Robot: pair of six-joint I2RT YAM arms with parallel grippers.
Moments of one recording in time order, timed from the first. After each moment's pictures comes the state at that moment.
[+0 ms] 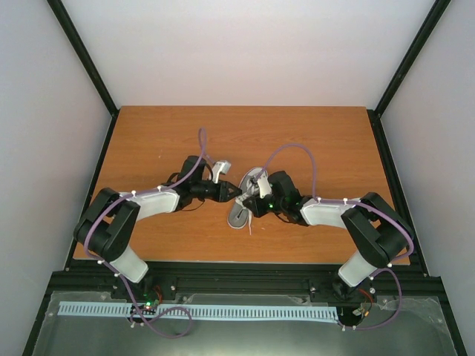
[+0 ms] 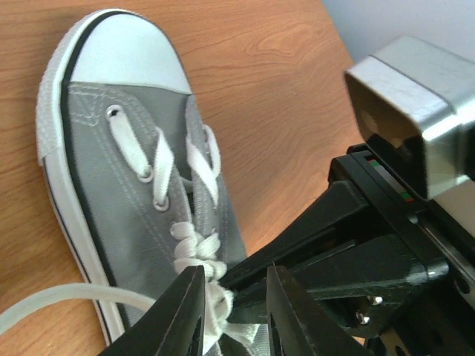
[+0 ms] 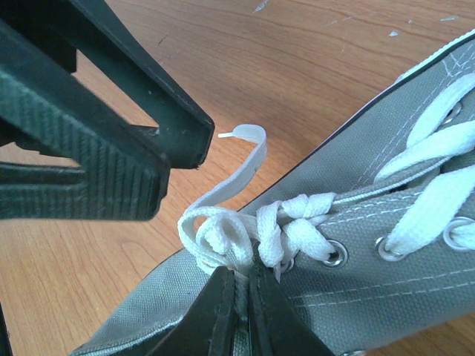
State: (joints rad) left arm -0.51 1.61 0.74 0.21 0.68 -0.45; right arm 0.67 1.60 0.65 0.25 -0.40 0.30
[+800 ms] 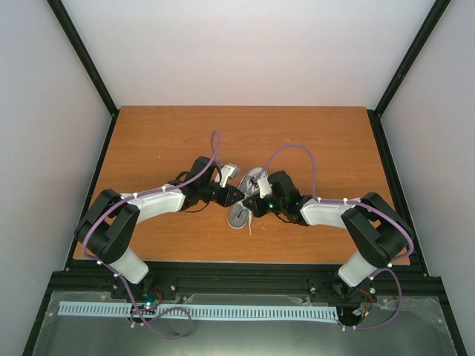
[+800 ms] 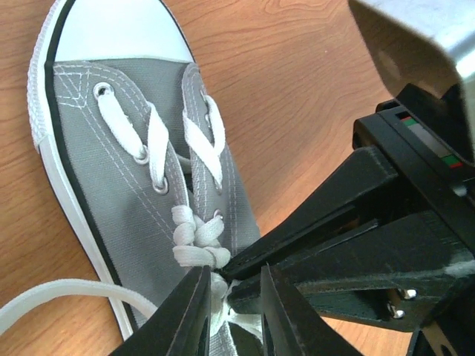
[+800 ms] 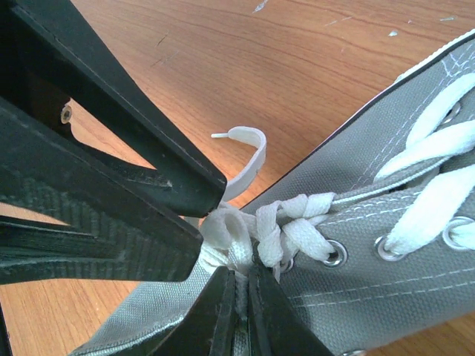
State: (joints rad) left arm -0.60 1.59 0.81 0.02 0.53 -0.29; right arm 0.67 1.60 0.65 0.25 -0.40 0.30
